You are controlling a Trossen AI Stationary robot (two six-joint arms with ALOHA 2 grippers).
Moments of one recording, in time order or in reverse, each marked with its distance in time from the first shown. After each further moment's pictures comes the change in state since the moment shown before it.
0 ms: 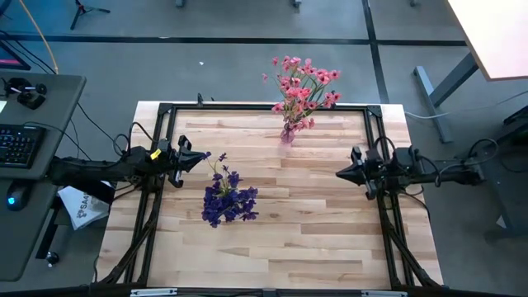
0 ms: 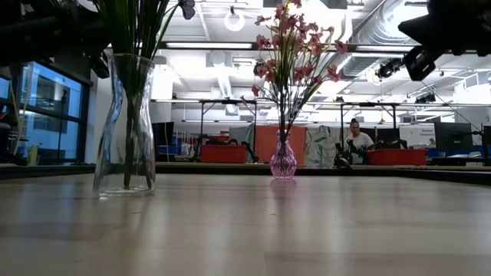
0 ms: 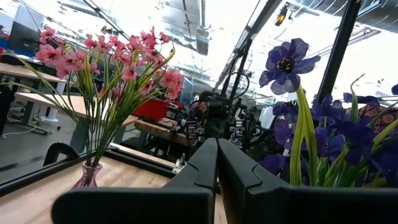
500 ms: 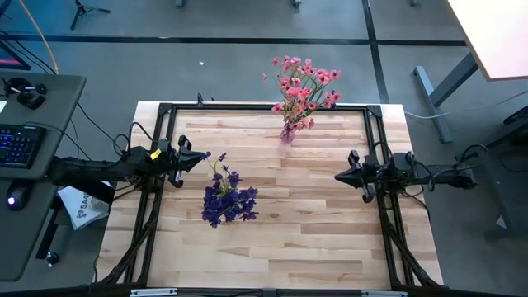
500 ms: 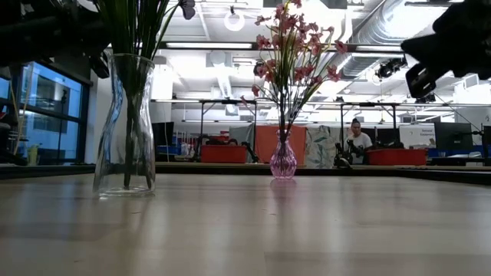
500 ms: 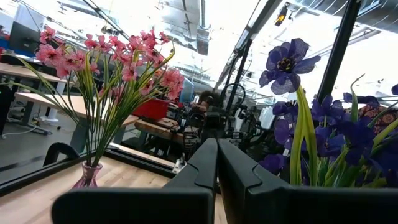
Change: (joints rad) left arm 0.000 0.000 0.000 0.000 0.000 0.000; right arm 0.000 -0.152 -0.166 0.071 0.000 -0.039
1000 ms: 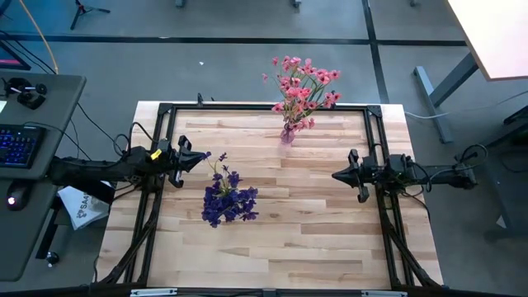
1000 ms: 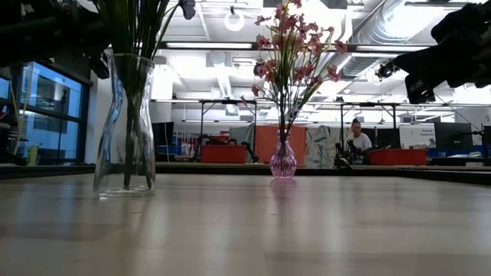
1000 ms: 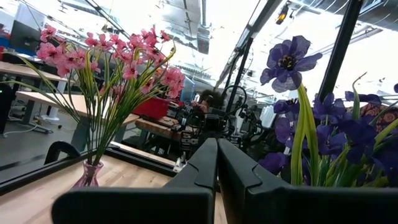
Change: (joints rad) left arm 0.000 0.000 0.000 -0.006 -0.002 0.000; right arm 0.000 0.004 -0.030 -0.009 0.064 -0.100
